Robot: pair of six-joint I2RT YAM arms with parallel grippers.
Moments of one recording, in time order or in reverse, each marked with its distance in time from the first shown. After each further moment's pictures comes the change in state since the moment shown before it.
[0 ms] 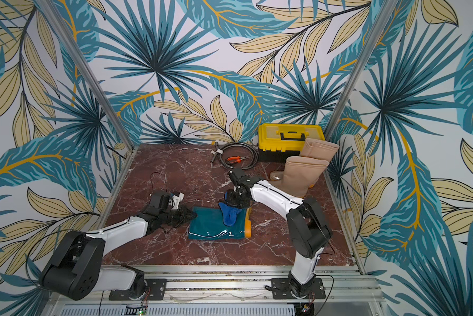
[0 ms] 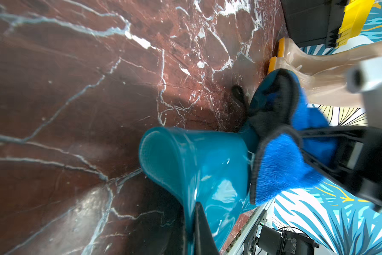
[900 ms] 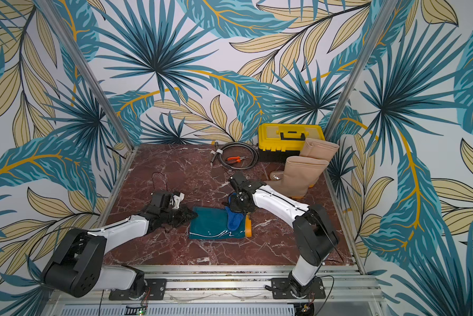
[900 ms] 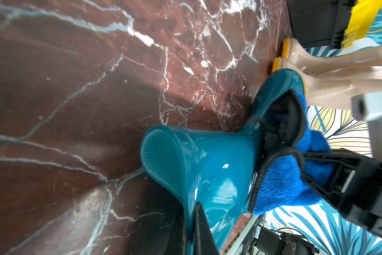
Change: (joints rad) left arm -0.004 0.020 0.023 -0.010 -0.010 -0.016; right arm 0.010 -0.087 -0.106 -0.058 0.124 -0.023
